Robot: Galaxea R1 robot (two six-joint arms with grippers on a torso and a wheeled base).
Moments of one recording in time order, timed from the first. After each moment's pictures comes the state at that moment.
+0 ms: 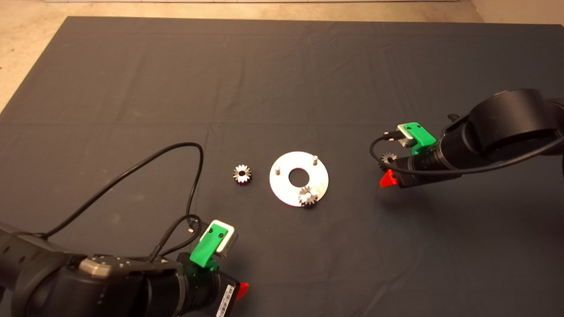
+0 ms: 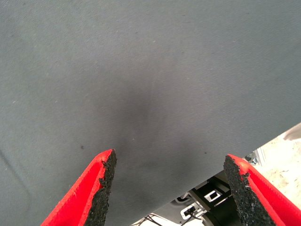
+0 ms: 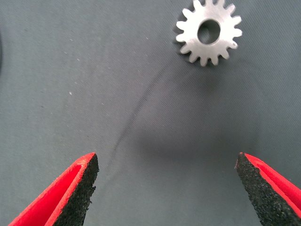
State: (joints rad) left arm 0.04 2.32 -0.34 0.95 1.53 -1.45; right arm 0.33 2.30 -0.77 -0.45 -1.53 1.40
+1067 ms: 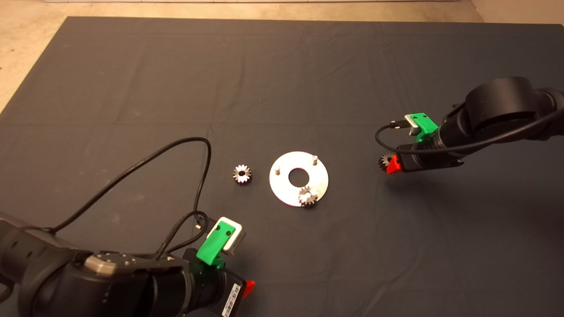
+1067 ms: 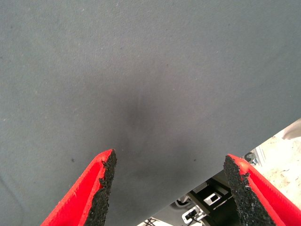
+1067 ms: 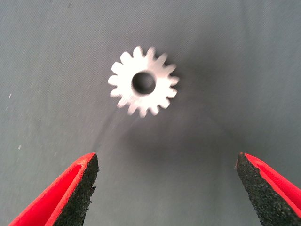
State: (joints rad) left arm 0.03 2.35 -0.34 0.95 1.53 -1.45; right arm 0.33 2.30 -0.91 -0.47 -1.53 1.36
